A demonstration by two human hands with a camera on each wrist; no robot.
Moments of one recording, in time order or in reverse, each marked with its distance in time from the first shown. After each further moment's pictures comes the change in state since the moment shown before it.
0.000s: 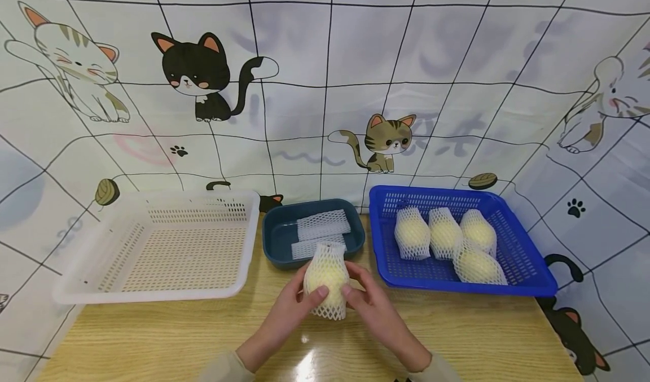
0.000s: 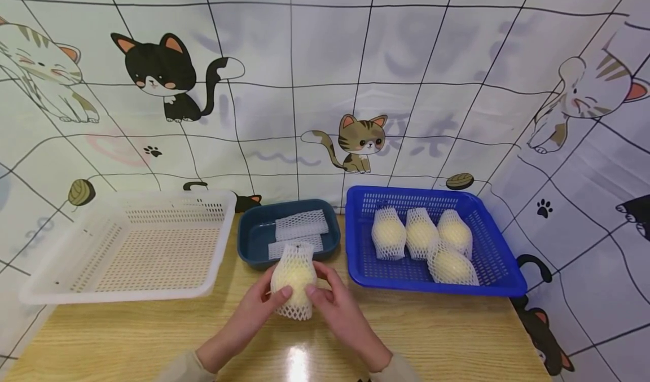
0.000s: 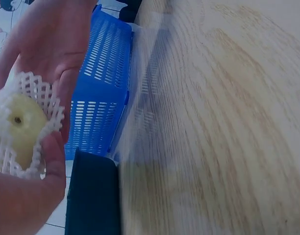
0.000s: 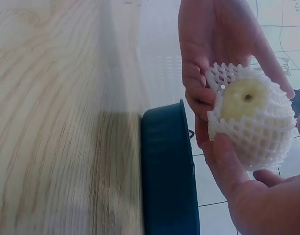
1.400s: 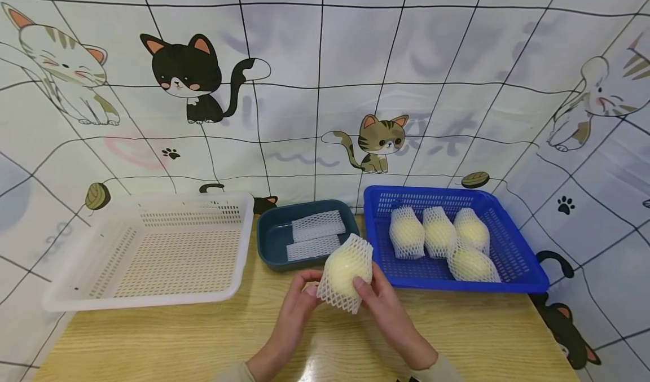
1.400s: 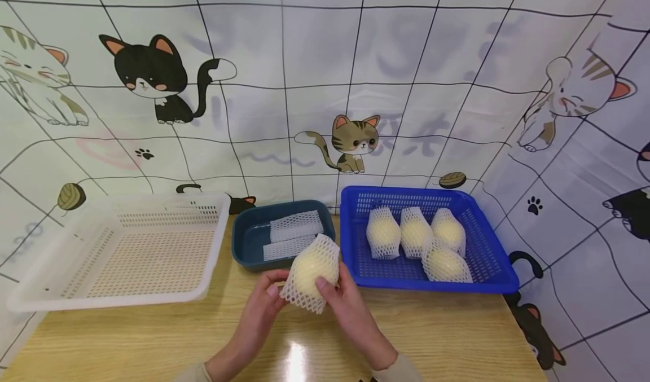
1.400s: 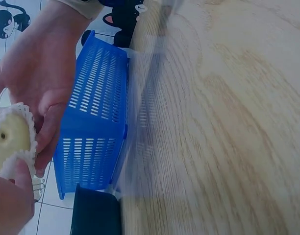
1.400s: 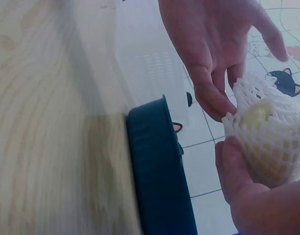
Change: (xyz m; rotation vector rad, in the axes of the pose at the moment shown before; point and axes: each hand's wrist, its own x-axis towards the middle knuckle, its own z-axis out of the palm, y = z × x) left_hand -0.009 0.002 0.027 -0.203 0.011 0.251; right_hand -0.008 -0.015 -0.007 0.181 0.182 0.093
